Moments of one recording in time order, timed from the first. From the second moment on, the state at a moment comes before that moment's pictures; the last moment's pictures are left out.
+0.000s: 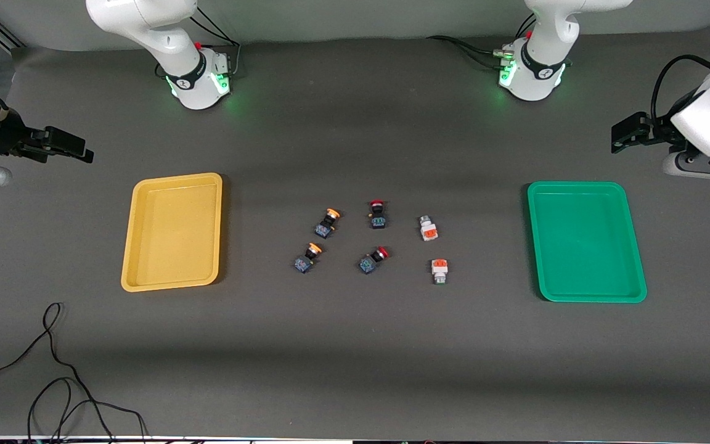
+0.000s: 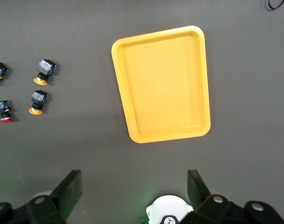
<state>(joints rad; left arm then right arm) -0.03 -0.02 -0.06 -1.59 0.00 1.41 0.04 0.20 -0.05 -0.21 -1.63 0.08 1.42 0.10</state>
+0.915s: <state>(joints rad) -0.03 -0.02 -0.06 -1.59 0.00 1.41 0.04 0.61 0.25 -0.20 -1.40 0.20 1.46 0.83</state>
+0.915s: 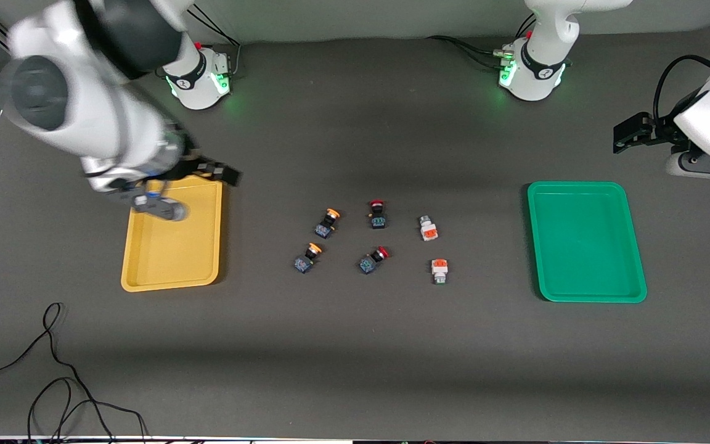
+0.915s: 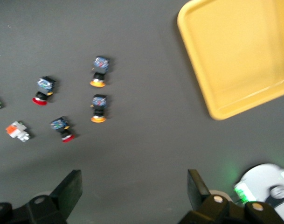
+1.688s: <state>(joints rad) -0.36 0.05 -0.12 -1.75 -0.02 1.66 -0.41 0.70 0.41 -0.20 -1.68 0.26 1.91 0.99</state>
